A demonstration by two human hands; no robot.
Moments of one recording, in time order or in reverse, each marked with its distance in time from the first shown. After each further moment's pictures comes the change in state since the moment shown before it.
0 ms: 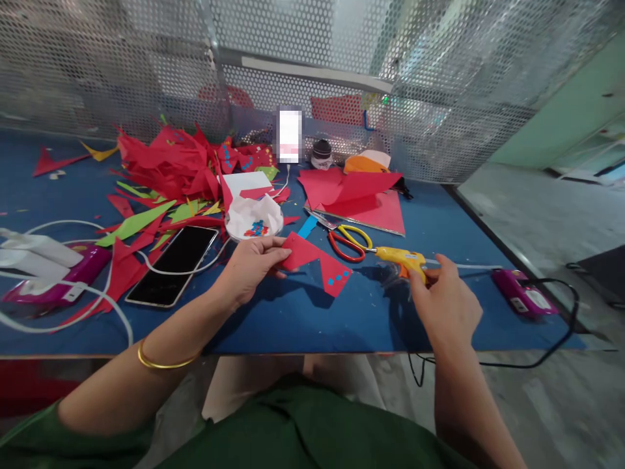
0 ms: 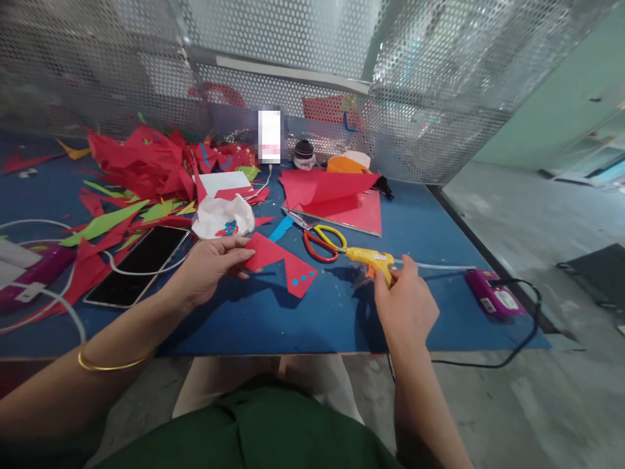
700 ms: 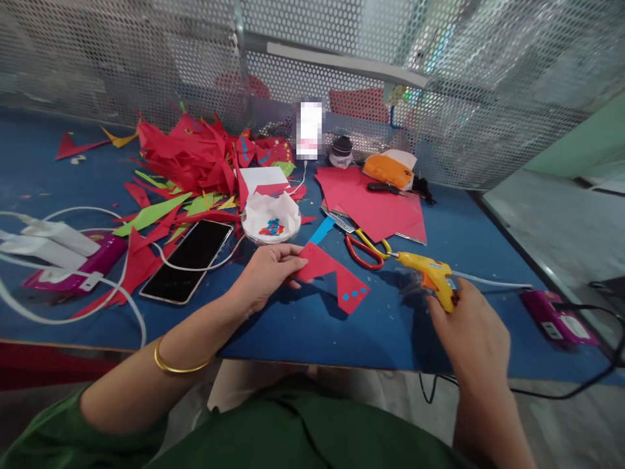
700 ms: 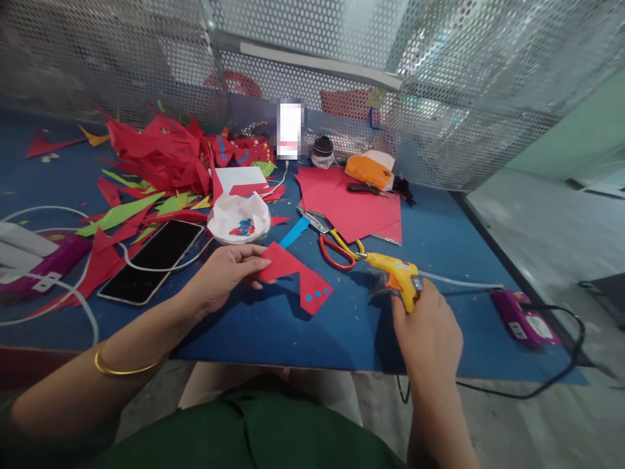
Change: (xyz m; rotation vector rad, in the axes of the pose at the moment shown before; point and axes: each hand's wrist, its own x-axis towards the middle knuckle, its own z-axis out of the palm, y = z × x) left_hand 0.002 -0.010 -0.006 0.004 -0.046 -0.093; right_hand -0.007 -0.002 0.000 -0.270 -0.204 -0.042
